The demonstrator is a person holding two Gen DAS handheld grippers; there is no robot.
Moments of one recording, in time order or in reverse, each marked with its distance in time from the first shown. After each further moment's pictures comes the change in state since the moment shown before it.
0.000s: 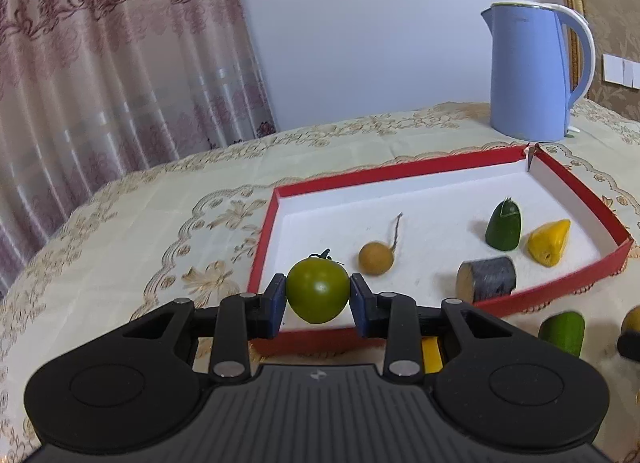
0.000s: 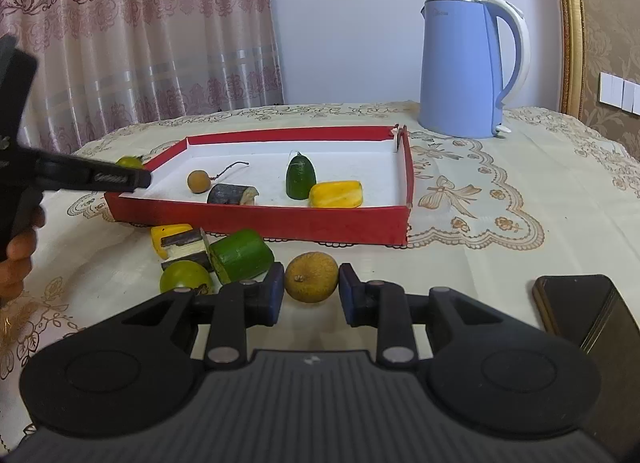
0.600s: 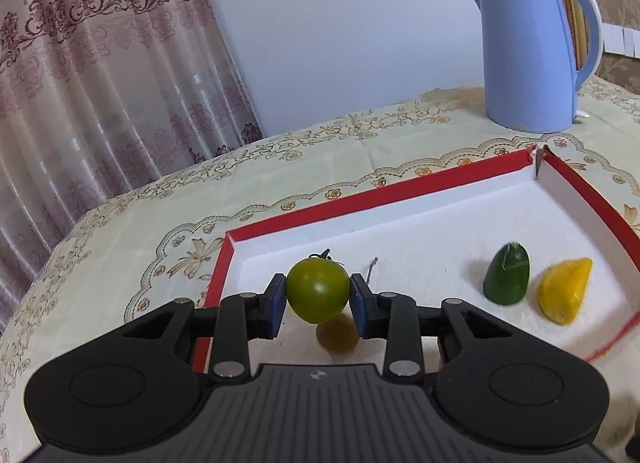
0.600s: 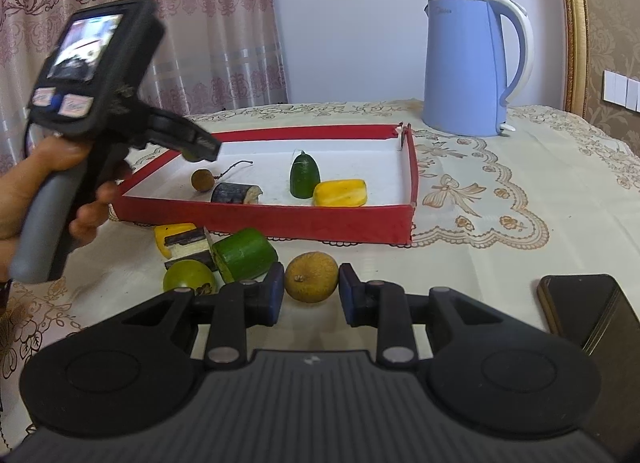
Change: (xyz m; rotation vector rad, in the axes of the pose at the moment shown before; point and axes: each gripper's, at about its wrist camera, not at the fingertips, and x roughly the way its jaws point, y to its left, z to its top) left arm 0.056 -0.040 0.044 0.090 0.043 0.012; right arm 0.001 -0.001 0.000 0.002 0.004 0.014
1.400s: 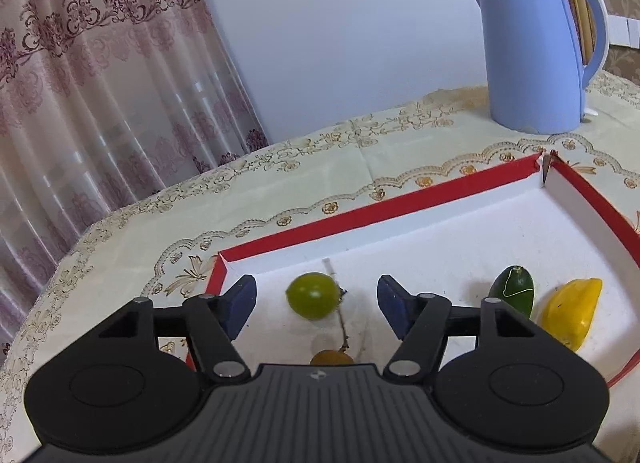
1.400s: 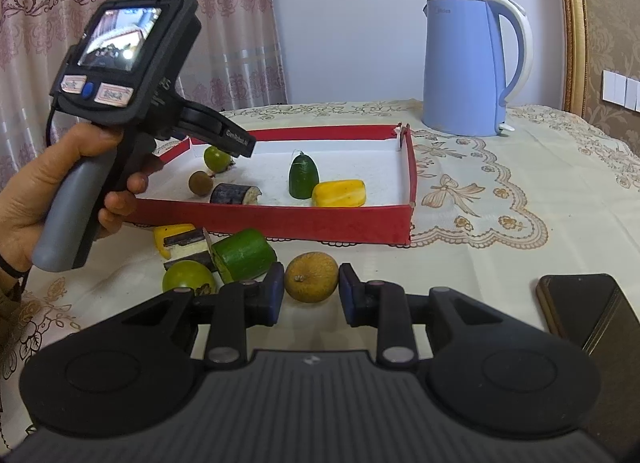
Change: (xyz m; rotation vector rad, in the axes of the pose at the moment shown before) left arm 0.006 -0.012 0.011 0.020 -0.012 0.035; right arm 0.001 0.000 0.000 0.001 -0.001 -0.003
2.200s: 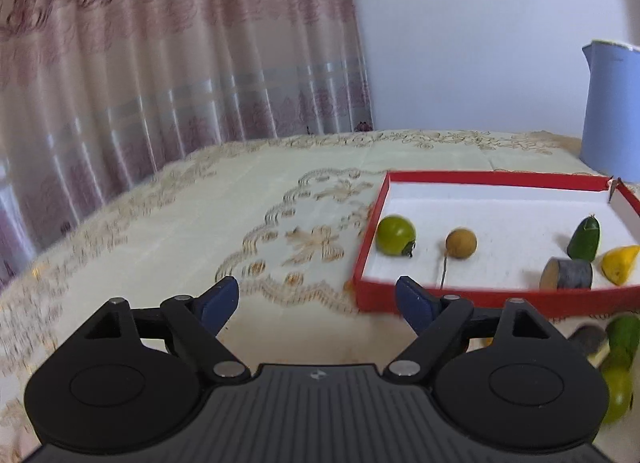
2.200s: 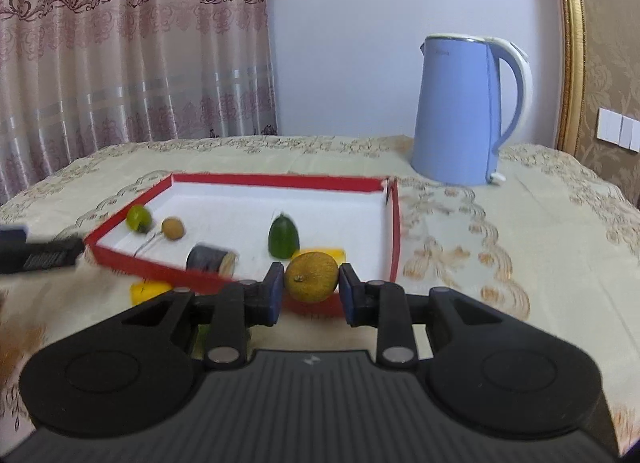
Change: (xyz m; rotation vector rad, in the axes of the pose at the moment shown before) left arm -0.086 0.083 -0.104 -0.344 -0.024 0.181; right arm 0.012 -0.008 0.051 -0.039 -0.055 -0.038
